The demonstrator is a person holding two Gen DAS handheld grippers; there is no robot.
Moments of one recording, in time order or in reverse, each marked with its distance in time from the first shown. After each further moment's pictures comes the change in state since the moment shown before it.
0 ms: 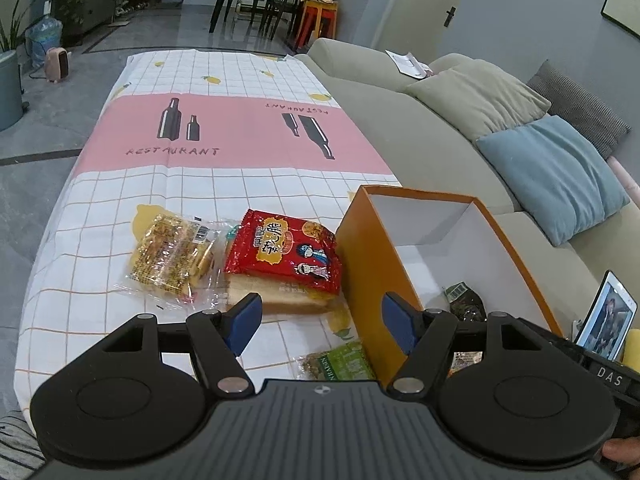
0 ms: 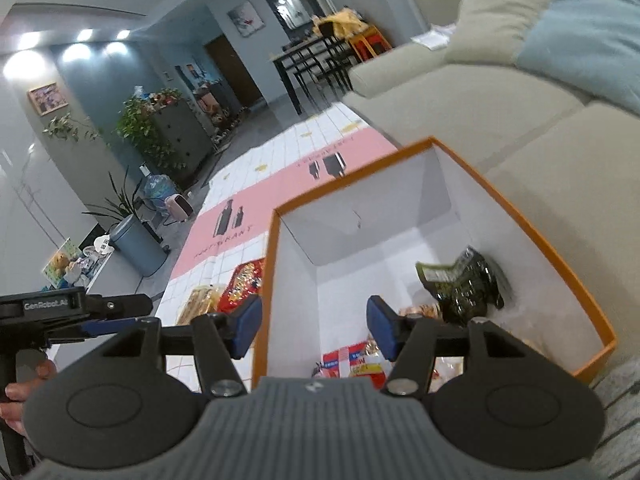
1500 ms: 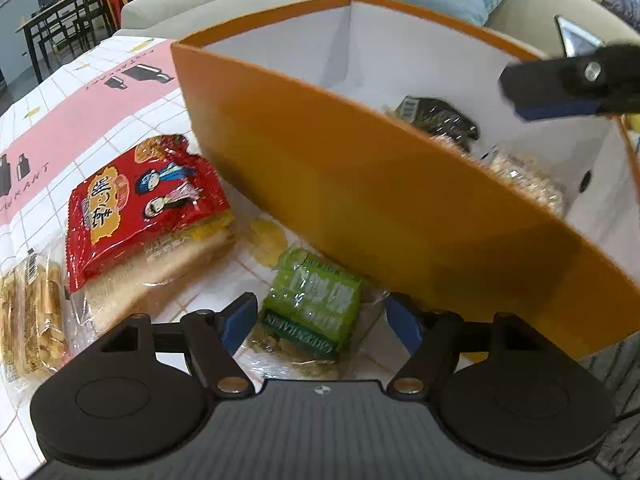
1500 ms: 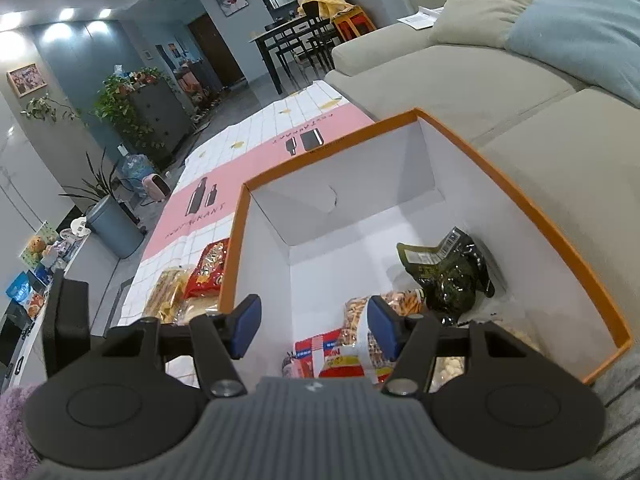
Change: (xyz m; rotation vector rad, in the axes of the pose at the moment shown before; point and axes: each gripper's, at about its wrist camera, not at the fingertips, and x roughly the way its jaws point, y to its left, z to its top) left arm 0.135 -0.041 -0.066 0.641 0.229 -0.126; right arm 0.032 -0.012 -0.005 0.010 0.068 -0.068
